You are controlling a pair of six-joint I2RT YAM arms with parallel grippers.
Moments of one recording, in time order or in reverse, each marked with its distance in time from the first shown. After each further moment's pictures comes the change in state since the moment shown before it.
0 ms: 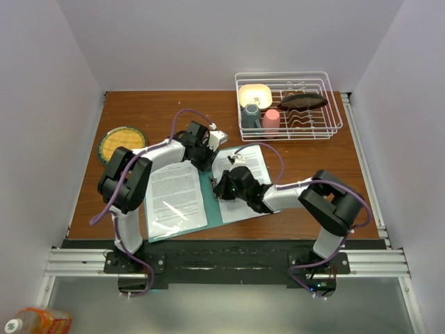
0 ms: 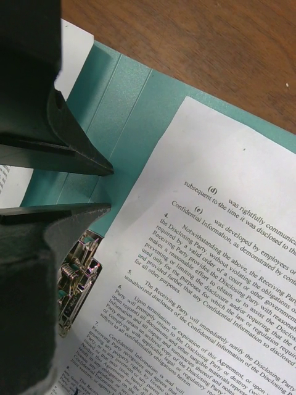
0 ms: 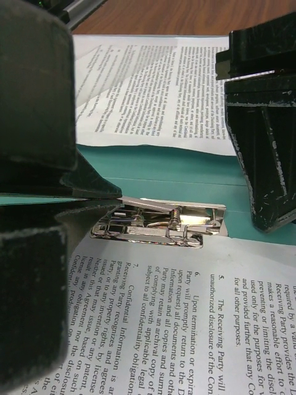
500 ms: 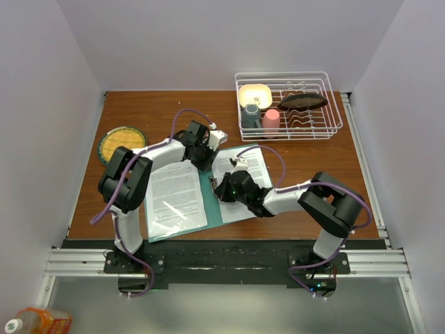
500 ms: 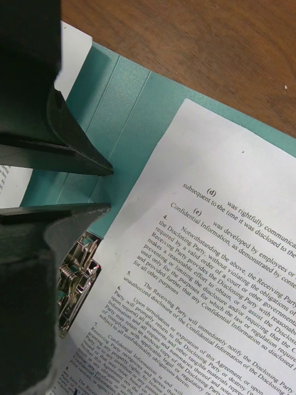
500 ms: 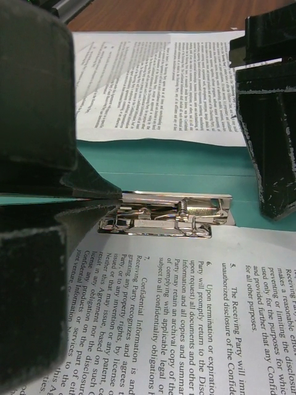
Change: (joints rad) left arm 0.002 0.007 0.010 -0.008 0.000 0.000; right arm 0.029 -0.015 -0.041 0.041 0.066 0.045
